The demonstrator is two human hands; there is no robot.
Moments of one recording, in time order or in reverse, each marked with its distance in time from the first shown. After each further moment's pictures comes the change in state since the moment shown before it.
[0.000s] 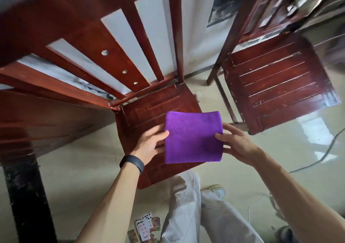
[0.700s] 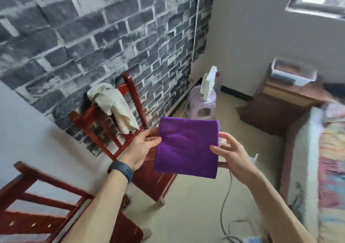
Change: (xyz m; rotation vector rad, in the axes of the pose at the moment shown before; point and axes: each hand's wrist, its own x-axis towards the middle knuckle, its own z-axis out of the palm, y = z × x) left_hand -0.254 0.185 0.473 0.510 -0.548 0.416; right_hand -0.472 -0.093 -0.237 0.360 0.519 -0.755
